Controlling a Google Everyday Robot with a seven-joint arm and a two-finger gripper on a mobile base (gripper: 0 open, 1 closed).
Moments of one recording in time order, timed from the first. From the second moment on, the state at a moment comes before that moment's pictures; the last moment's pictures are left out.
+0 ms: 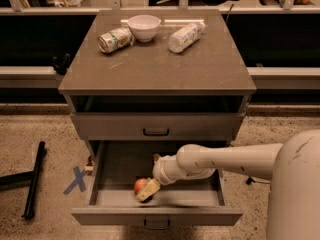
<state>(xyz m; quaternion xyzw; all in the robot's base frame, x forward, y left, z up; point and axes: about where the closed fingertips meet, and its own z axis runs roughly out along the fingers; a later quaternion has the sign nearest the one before) 0.539 0.055 0.456 -0.53 0.76 0.24 0.30</state>
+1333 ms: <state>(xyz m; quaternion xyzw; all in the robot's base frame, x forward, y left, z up) 0.555 0.042 0.370 -0.52 0.73 0.27 0.36</state>
